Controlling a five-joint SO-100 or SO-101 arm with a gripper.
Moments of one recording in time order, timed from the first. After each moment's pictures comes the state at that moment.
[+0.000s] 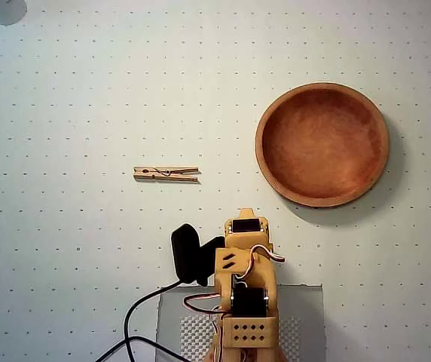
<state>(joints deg) -0.2 196.5 180.4 56.2 -1.8</state>
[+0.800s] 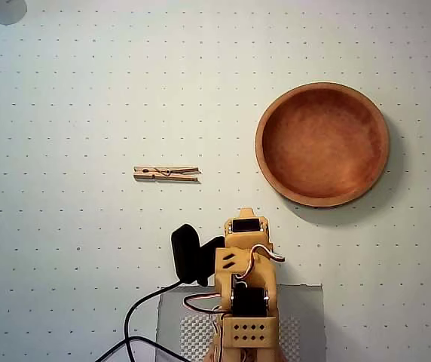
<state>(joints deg) -0.2 196.5 180.0 56.2 -2.3</state>
